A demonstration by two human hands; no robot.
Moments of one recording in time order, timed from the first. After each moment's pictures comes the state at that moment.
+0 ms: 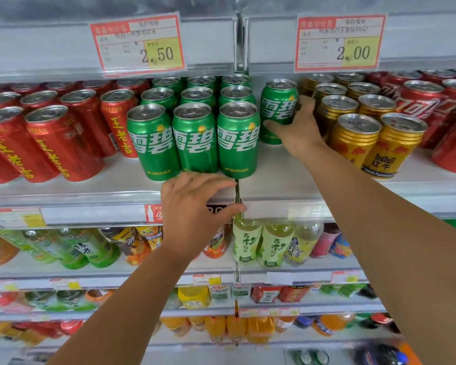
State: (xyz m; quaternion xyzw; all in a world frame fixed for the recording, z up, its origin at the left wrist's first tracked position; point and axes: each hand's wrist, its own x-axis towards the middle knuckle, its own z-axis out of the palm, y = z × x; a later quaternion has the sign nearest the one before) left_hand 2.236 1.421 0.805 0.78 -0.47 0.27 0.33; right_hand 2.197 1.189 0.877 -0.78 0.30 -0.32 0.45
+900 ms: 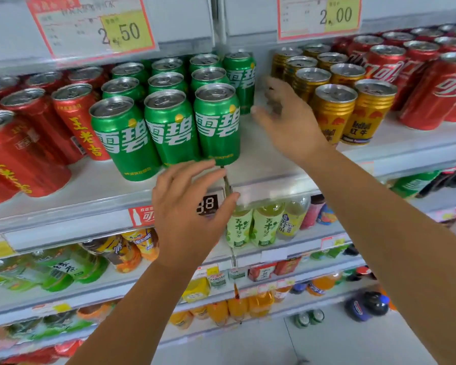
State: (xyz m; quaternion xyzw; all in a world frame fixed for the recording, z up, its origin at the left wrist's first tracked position) left_hand 2.224 1.428 0.806 0.70 -0.51 0.28 0.42; right_hand 2.155 1.235 0.883 -0.83 0.26 -0.34 0.36
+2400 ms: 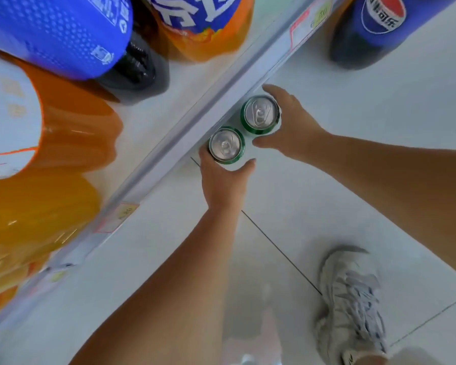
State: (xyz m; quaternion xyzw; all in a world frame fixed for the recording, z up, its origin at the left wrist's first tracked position) left_hand 1.937 1.218 -0.146 0.85 -0.22 -0.41 0.27; right_hand 1.819 1.109 -0.132 -0.61 0.60 -0.02 0.53
